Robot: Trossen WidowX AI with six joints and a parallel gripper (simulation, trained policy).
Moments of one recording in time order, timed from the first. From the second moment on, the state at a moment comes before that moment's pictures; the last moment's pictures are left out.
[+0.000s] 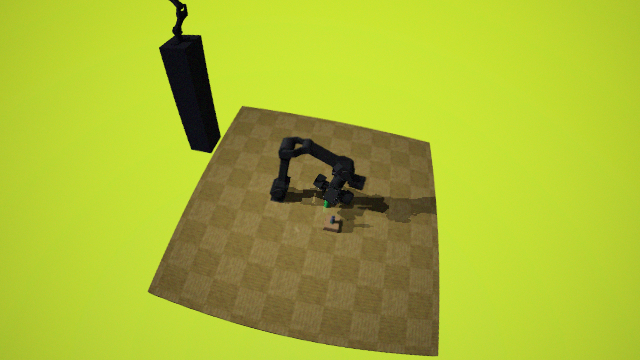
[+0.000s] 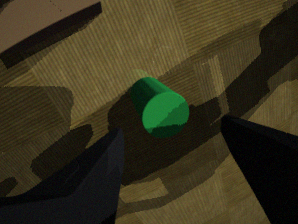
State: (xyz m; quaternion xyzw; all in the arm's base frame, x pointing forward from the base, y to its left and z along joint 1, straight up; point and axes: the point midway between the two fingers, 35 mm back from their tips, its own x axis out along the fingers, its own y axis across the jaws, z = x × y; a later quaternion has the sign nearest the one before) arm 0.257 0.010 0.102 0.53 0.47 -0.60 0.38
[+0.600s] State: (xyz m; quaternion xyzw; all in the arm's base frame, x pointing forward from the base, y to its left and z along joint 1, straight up) arm 0.249 0.010 0.063 0.49 0.49 -0.60 0.39
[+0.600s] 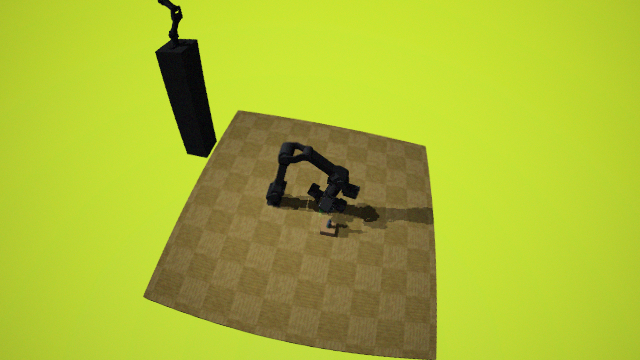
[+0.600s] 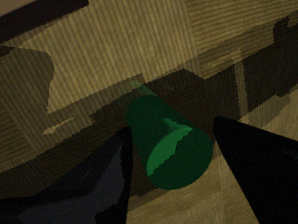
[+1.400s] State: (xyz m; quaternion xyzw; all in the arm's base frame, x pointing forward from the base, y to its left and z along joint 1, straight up) arm 0.274 -0.007 0.108 0.53 0.45 -0.57 0.43
